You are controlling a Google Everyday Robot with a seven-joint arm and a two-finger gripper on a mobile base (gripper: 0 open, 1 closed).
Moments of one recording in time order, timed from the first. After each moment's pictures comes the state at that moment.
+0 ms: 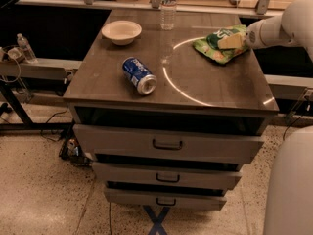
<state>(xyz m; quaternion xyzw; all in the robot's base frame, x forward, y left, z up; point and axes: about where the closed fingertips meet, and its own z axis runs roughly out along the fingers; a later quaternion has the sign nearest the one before) 0.825 -0.309 0.860 -0.19 0.86 0.08 0.47</state>
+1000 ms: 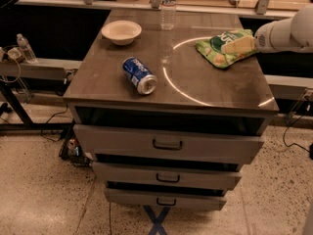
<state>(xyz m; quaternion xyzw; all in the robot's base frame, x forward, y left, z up) 0.784 -0.323 0.876 -0.17 0.86 0.03 0.49</state>
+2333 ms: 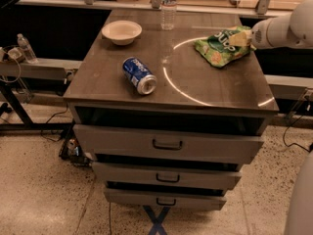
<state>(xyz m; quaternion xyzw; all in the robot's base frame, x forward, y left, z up) 0.802 -0.307 0.875 -0.16 0.86 0.08 0.48</state>
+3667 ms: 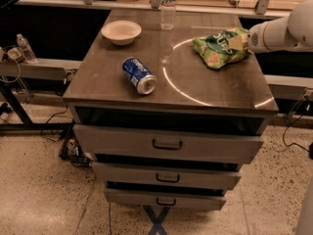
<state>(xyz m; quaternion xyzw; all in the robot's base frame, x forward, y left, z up) 0.780 -0.287 0.869 -0.16 0.87 0.11 0.46</state>
